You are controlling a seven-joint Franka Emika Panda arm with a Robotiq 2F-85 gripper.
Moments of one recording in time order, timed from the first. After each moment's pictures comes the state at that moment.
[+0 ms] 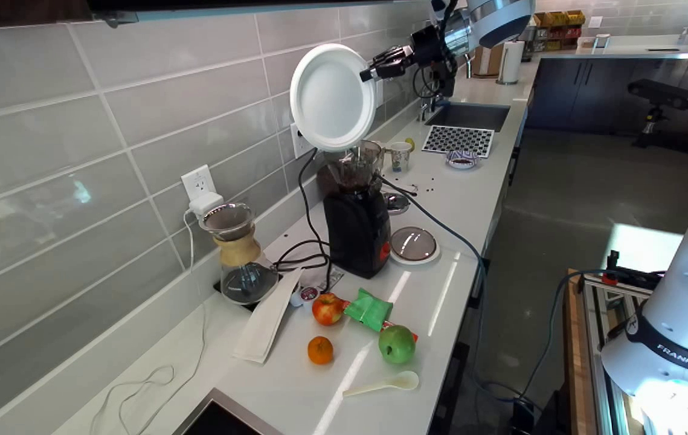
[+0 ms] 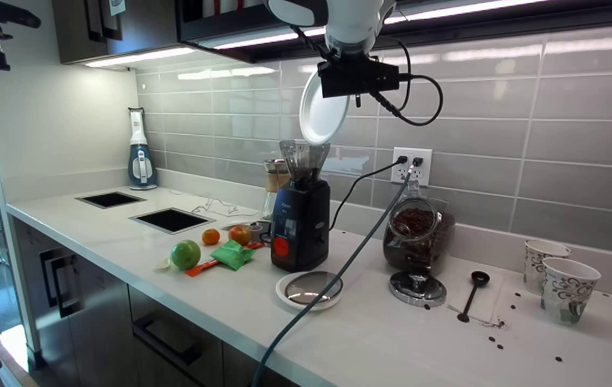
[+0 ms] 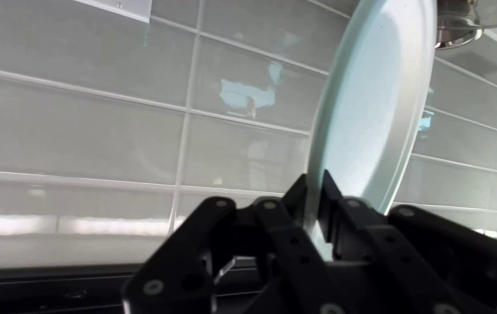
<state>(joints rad) -0.25 -0.14 -0.22 -2.10 1.43 2.31 -1.97</state>
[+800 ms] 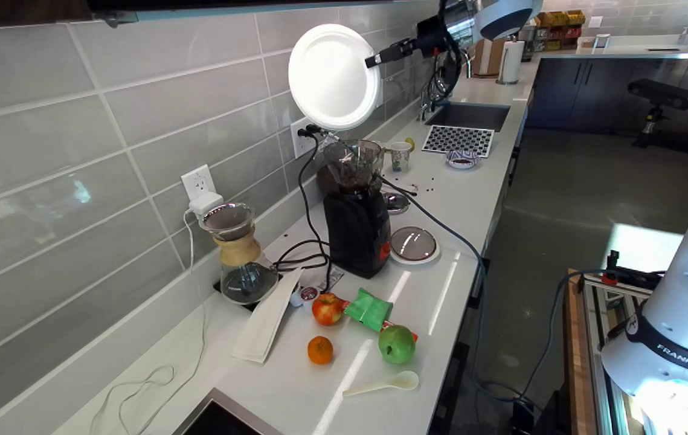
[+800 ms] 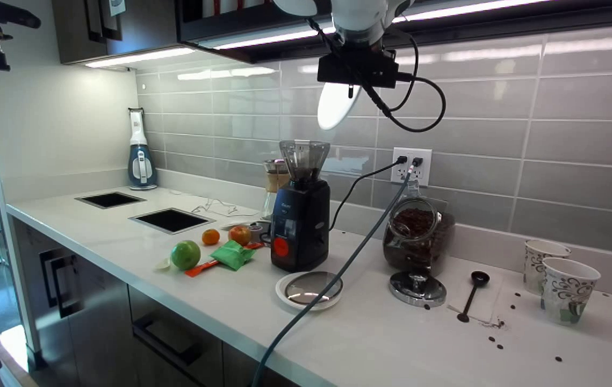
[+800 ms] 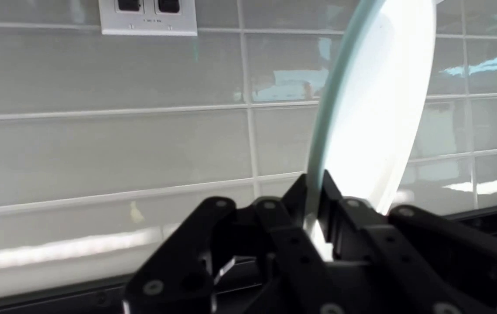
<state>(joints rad) -0.25 -0.14 -0.22 -2.07 1.47 2.42 -1.69</state>
